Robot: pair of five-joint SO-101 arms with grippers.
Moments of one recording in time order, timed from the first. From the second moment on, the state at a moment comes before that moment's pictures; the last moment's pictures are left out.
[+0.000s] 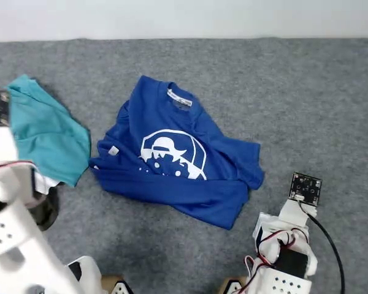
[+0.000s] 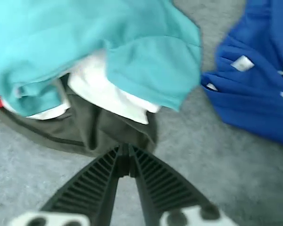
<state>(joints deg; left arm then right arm) -32.6 -43.7 17.5 99.2 -15.7 15.1 -103.0 95.6 74.7 -1.0</state>
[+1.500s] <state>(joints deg) -27.6 -53.4 25.5 99.3 -10.5 4.5 -25.9 35.2 47.8 7.7</state>
